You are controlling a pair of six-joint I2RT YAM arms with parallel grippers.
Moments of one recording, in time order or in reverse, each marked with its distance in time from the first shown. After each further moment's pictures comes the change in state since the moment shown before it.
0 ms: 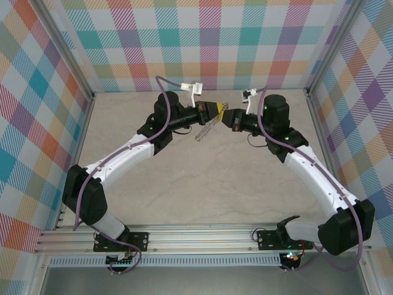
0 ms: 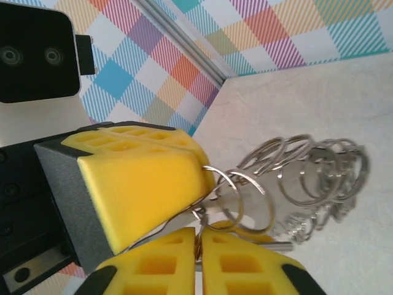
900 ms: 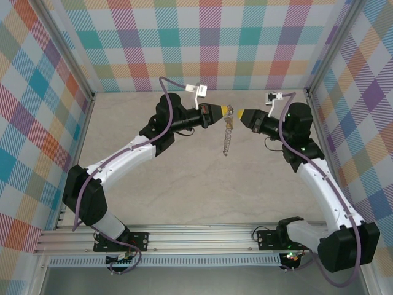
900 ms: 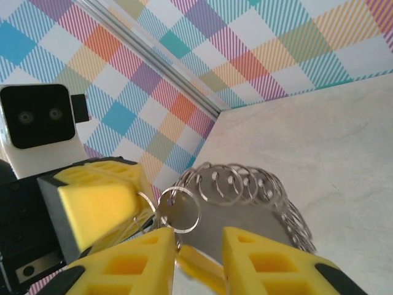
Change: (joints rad) left arm -0.023 -0.001 0.000 0.037 0.066 -0.010; right arm -0.196 -0.137 -0.150 0.130 -0.106 0.103
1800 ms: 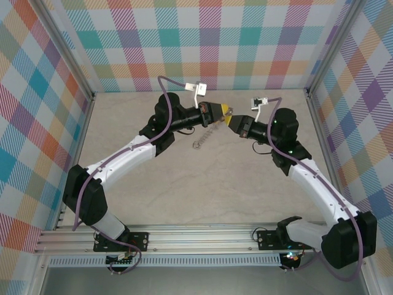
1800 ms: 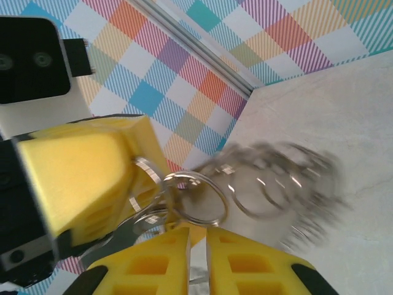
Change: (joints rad) left arm 0.001 0.002 0.002 0.040 0.011 -0.021; right arm 0.112 0.009 -0.079 0.139 0.013 0.095
